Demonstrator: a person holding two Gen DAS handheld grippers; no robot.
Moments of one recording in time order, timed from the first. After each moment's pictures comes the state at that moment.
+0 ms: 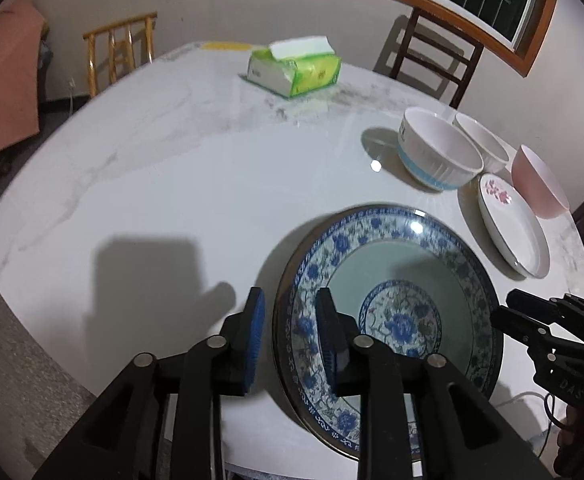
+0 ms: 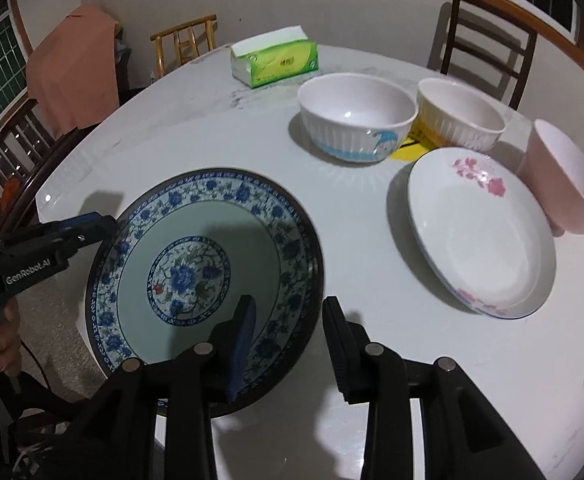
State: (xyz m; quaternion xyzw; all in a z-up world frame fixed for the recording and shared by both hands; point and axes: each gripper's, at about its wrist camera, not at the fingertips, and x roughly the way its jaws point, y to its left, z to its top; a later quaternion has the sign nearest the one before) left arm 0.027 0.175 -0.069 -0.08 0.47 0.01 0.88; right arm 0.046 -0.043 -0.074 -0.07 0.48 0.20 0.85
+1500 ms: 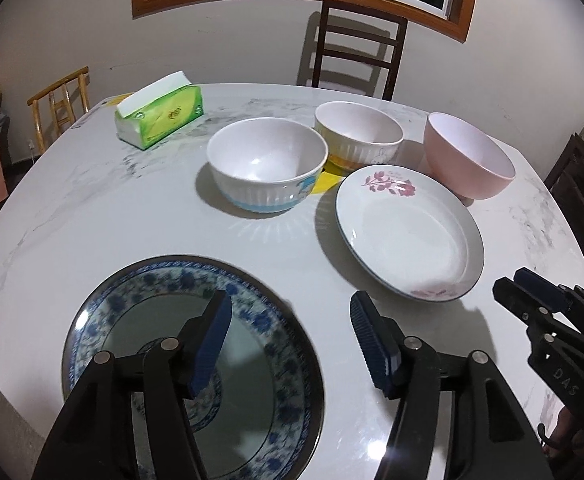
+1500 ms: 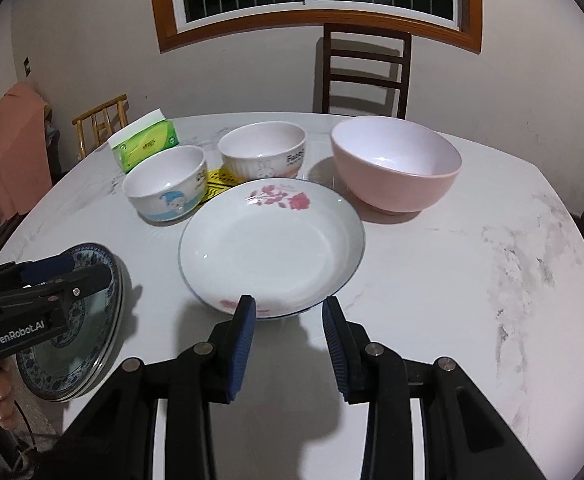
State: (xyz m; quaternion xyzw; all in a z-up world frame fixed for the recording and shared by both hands) left arm 0.075 0.005 -0.057 -0.01 0.44 -0.06 0.89; right arm 0.048 -0.203 -0.061 0.01 0.40 0.06 0.92
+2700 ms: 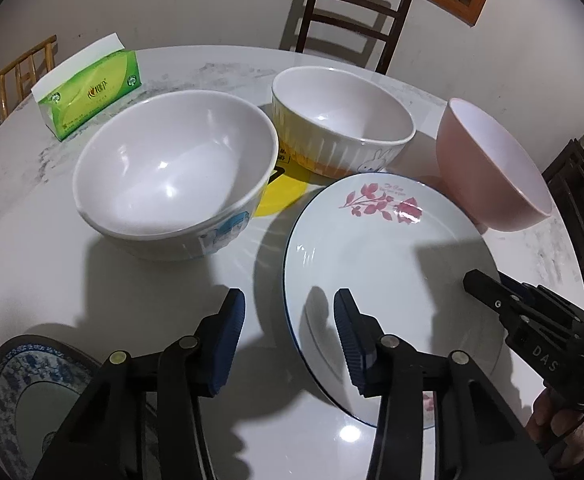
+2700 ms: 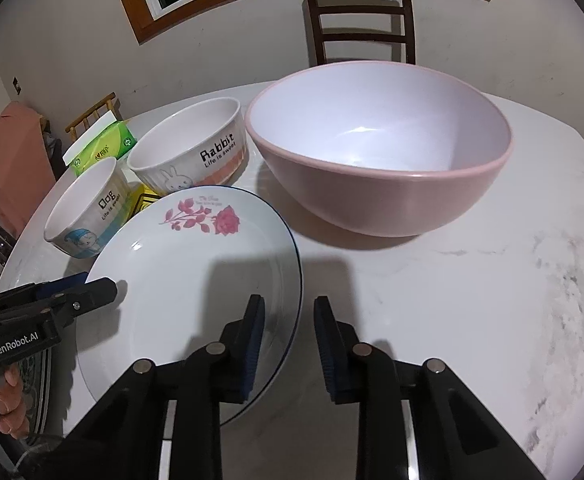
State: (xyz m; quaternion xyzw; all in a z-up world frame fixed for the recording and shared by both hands) left arm 0.171 -0.035 -0.102 -0.05 0.50 -0.08 0.86; right arm 0.163 -0.253 -0.117 0.06 0.45 0.11 0.88
